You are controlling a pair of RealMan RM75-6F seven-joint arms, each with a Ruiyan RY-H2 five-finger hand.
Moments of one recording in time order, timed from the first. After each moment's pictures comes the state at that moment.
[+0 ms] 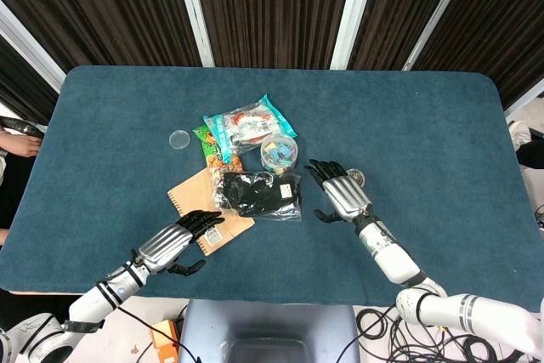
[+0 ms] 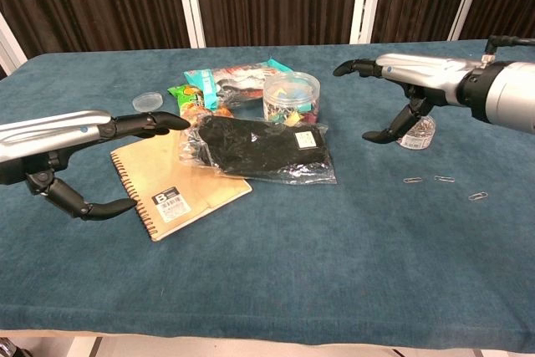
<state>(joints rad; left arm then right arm) -0.62 -1.28 0.00 -1.65 1.64 0.94 -0.31 0.69 -1.45 0.25 -1.57 -1.09 0.83 -0.30</state>
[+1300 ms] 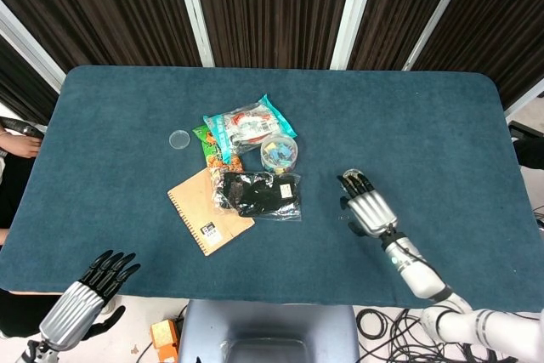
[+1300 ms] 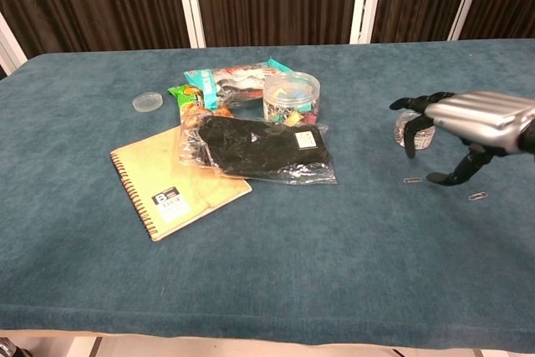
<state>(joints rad) -0.16 -1.20 0.25 -1.45 1.95 1.62 -0.07 0.61 -1.48 0.06 -1.38 -1.27 0.95 -0.38</state>
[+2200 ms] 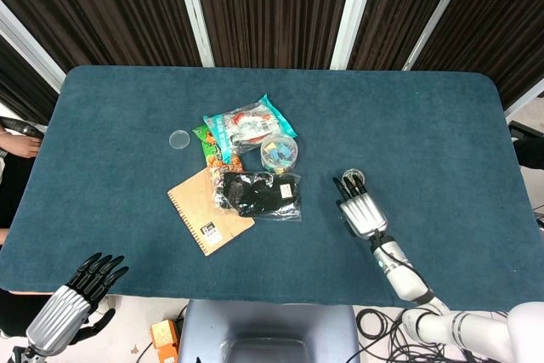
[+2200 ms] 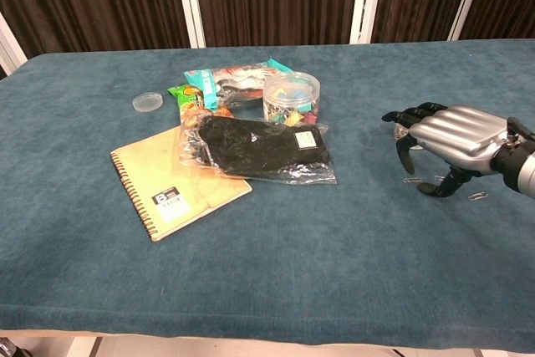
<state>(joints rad) -0.12 -1.21 0.24 -1.35 1.97 1.68 -0.15 0.61 -1.62 0.06 -1.26 -1.24 0.99 -0.56</state>
